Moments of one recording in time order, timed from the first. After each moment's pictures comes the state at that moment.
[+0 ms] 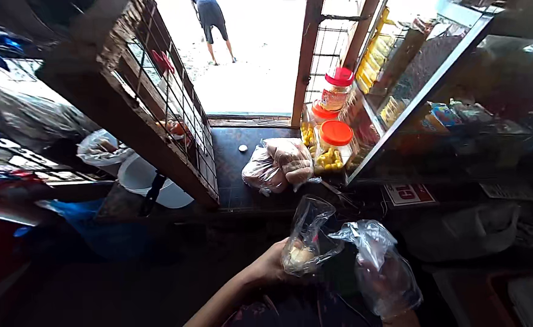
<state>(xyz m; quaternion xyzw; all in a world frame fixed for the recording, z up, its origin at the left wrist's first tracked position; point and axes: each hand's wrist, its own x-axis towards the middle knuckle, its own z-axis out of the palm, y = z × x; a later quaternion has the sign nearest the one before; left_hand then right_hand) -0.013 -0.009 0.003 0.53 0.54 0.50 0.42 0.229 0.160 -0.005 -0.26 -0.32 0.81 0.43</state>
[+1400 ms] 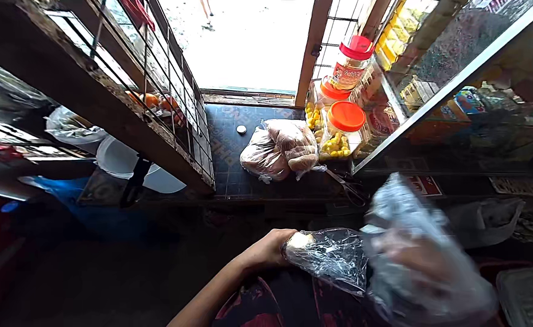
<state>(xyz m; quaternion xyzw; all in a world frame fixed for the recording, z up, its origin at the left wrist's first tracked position) -0.031 -0.002 -0.017 0.61 0.54 0.44 0.37 0.204 0.167 0.160 -0.08 -0.89 0.35 0.29</state>
